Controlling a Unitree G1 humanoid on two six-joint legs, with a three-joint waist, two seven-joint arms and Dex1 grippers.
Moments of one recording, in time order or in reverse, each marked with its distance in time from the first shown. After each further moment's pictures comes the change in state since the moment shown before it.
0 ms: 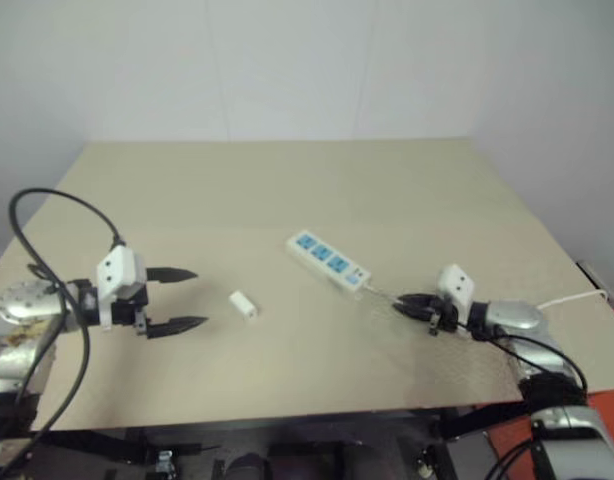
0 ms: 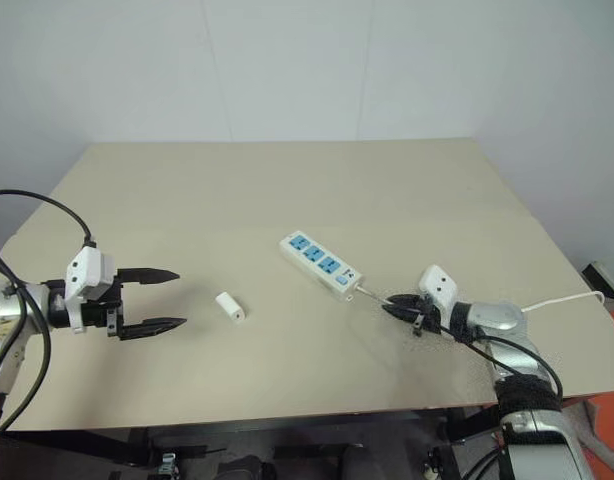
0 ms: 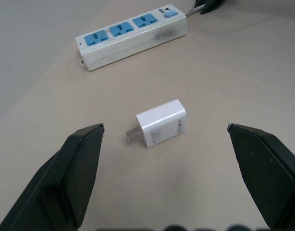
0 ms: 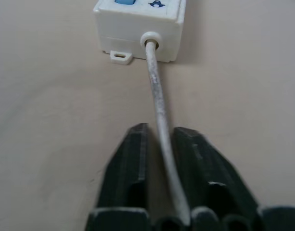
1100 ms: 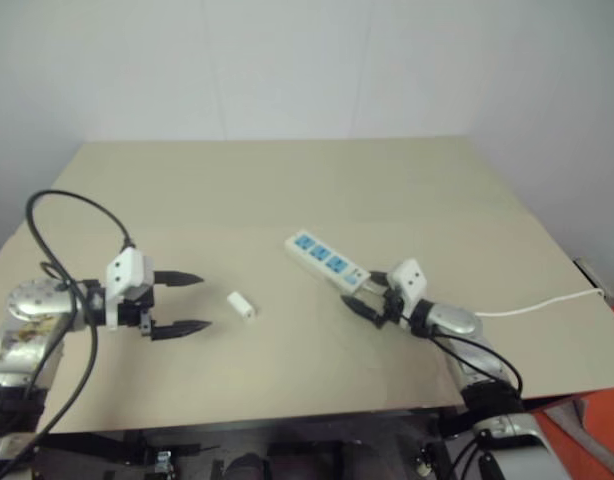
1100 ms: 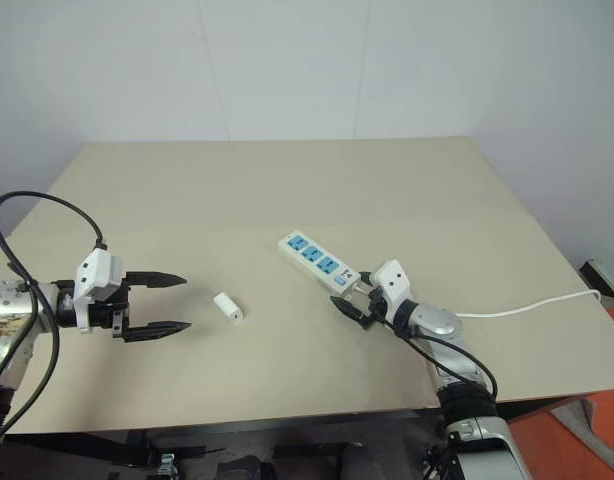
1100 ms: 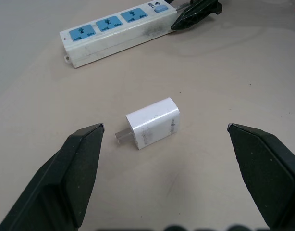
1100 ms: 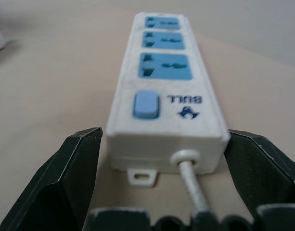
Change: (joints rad) left arm -0.012 -0.006 -0.026 0.020 0.014 0.006 -0.034; right arm -0.030 0.260 0.053 -0.044 0.004 -0.015 -0.298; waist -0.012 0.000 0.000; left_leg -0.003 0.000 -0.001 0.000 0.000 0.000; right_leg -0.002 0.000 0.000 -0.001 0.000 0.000
